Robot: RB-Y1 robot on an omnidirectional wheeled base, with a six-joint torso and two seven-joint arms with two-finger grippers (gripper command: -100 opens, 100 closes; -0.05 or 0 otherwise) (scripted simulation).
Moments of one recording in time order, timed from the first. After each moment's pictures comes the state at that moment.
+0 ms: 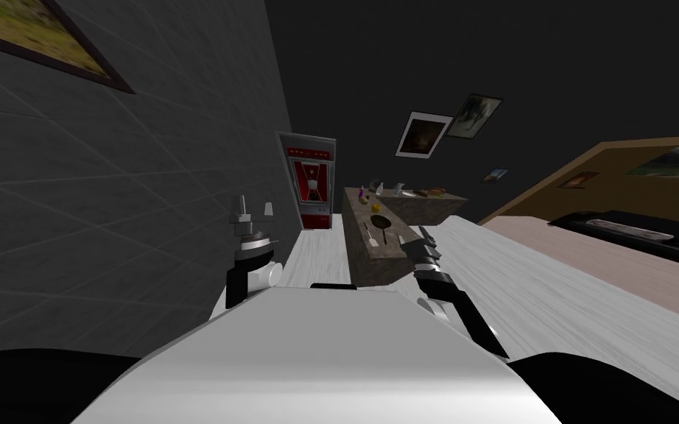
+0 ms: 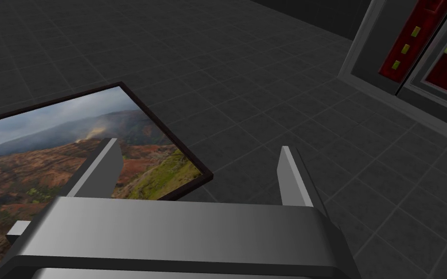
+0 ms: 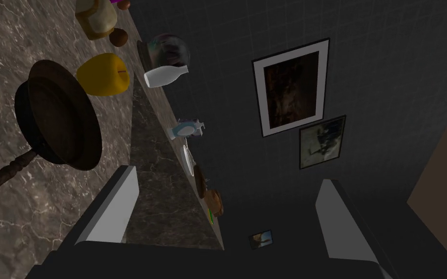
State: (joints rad) left arm 0.45 -0.03 0.07 -2.34 0.10 -0.50 0.08; right arm 0.75 -0.21 -0.19 -2.45 -0.27 -0.02 -0.40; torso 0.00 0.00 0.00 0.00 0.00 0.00
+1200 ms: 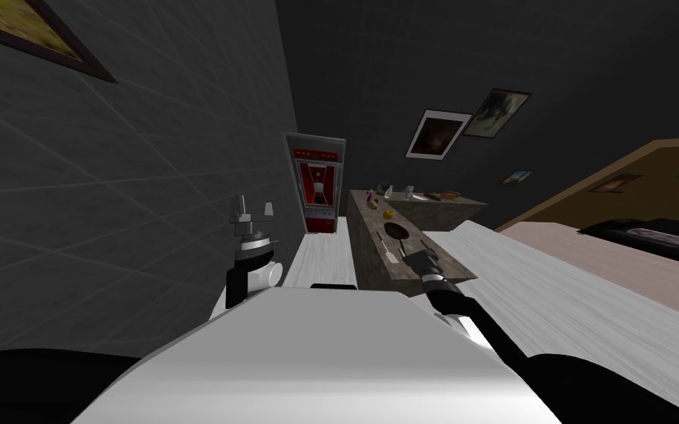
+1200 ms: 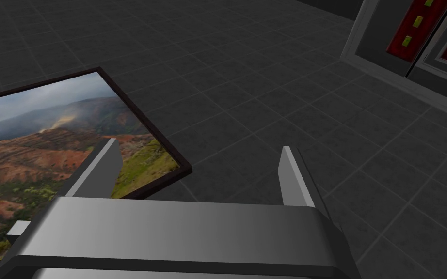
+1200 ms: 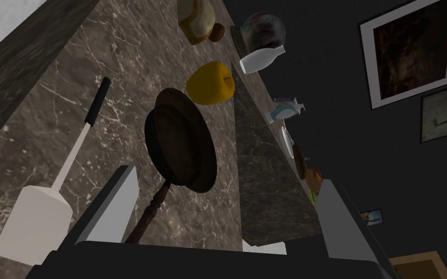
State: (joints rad) left arm 0.45 -0.03 0.07 -2.34 0.10 -0.50 0.08; right arm 0.88 -0.24 -0.25 -2.47 -0.41 0.20 -0.57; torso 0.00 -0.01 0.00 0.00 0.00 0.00
